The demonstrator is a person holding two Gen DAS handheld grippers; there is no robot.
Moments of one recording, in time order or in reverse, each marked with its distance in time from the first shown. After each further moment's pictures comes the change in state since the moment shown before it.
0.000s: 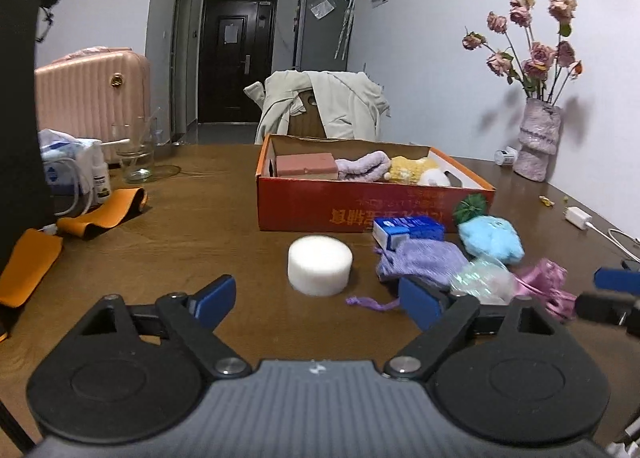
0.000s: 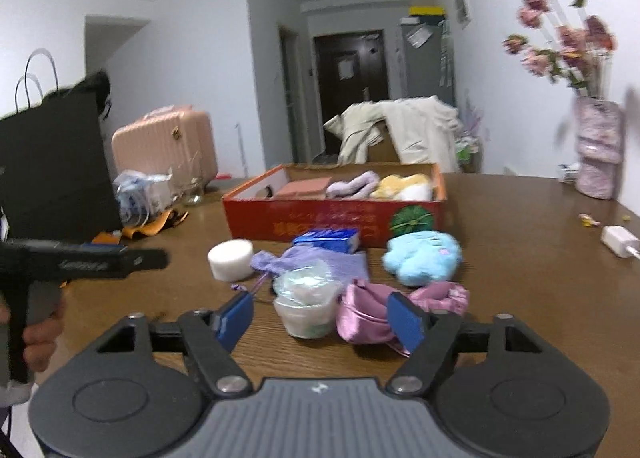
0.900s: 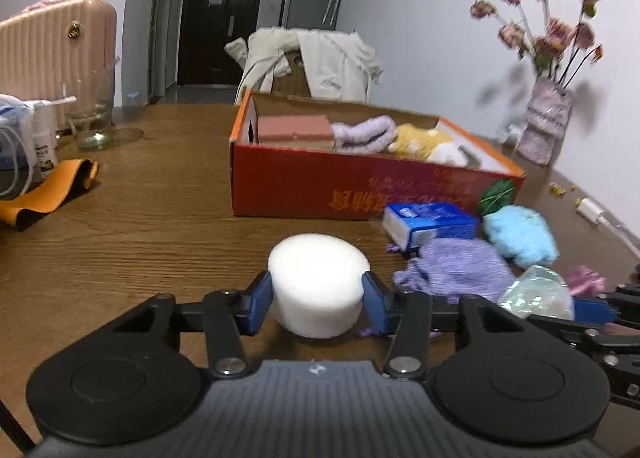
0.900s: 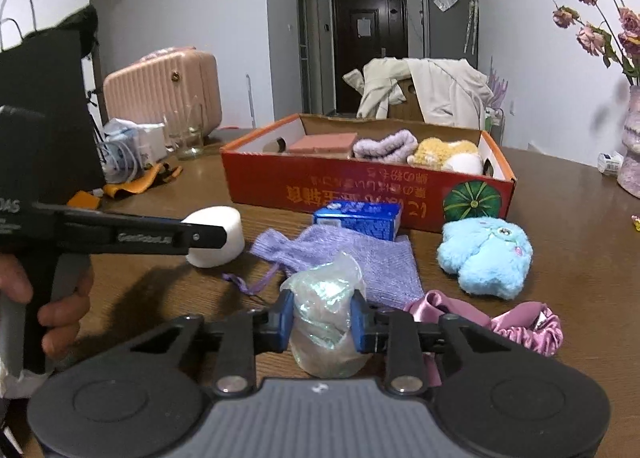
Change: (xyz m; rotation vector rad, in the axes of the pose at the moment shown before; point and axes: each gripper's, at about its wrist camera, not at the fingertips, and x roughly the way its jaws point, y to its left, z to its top) left arm 0.075 0.016 0.011 -0.034 0.102 -0.074; right arm 0.087 0.024 0.012 -0.047 0.120 0.009
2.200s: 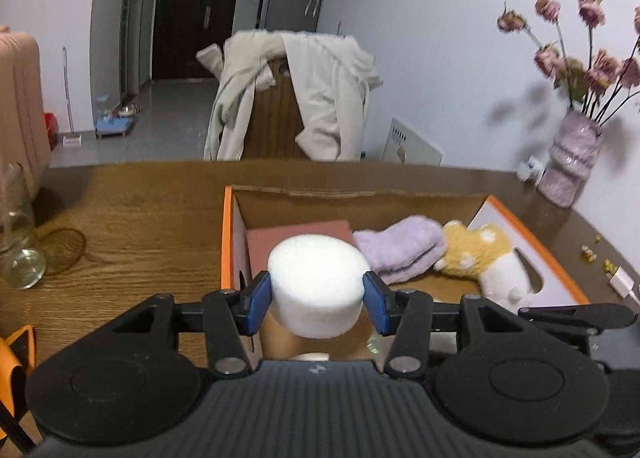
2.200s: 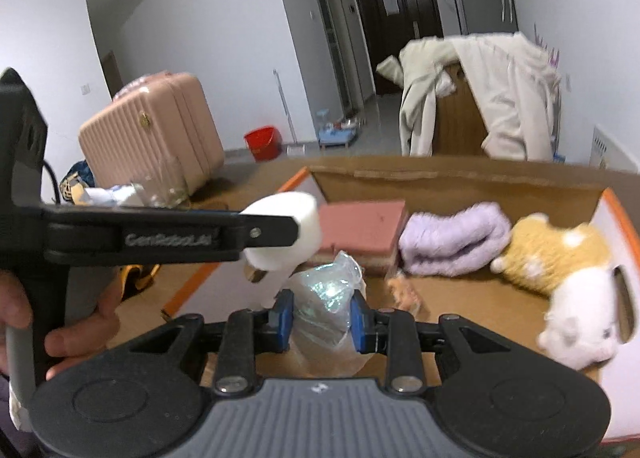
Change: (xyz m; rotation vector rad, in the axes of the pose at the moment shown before) left arm 0.153 0.040 0.164 0.029 0.072 -0.061; right arm 0.200 -0.032 0.154 0.092 0.081 0.183
